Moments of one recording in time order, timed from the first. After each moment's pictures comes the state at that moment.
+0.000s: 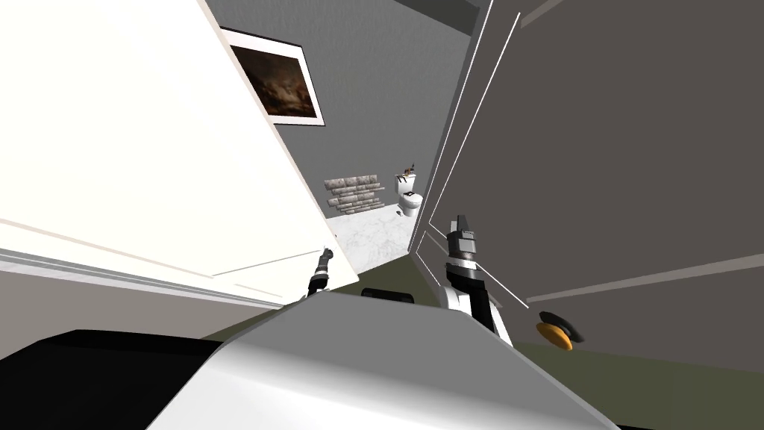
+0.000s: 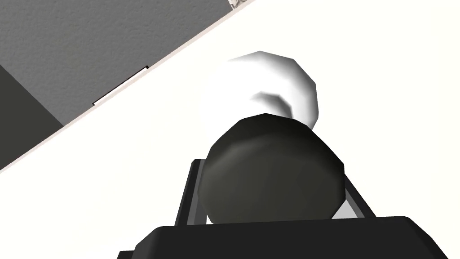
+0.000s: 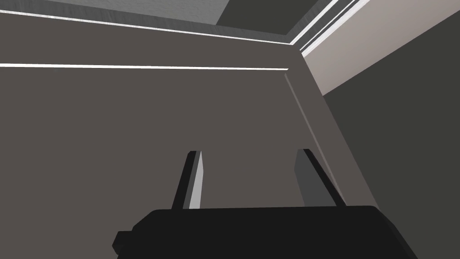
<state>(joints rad) 0.11 0.20 0.28 -0.80 0.11 -0.83 -0.35</state>
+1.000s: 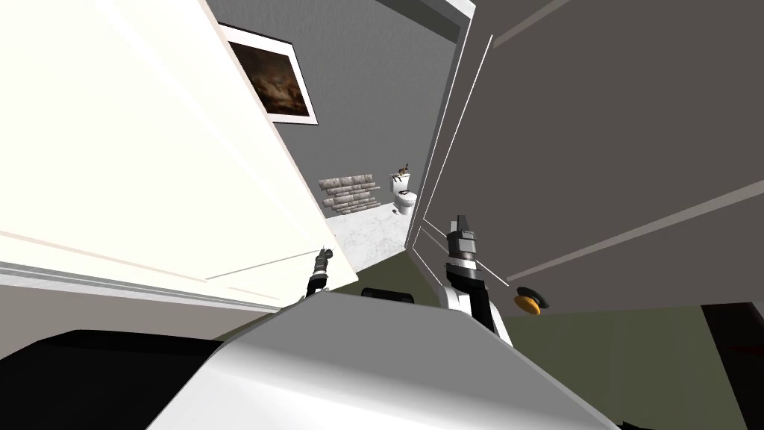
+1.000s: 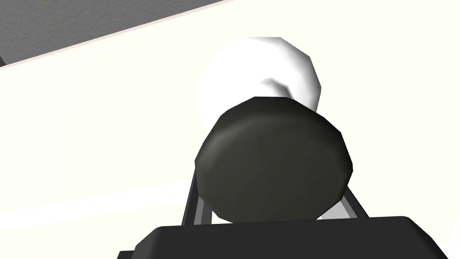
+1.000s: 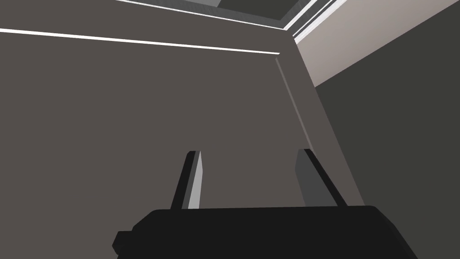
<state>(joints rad) 0.11 0.22 0.25 -0.79 0.21 -0.84 -0.11</state>
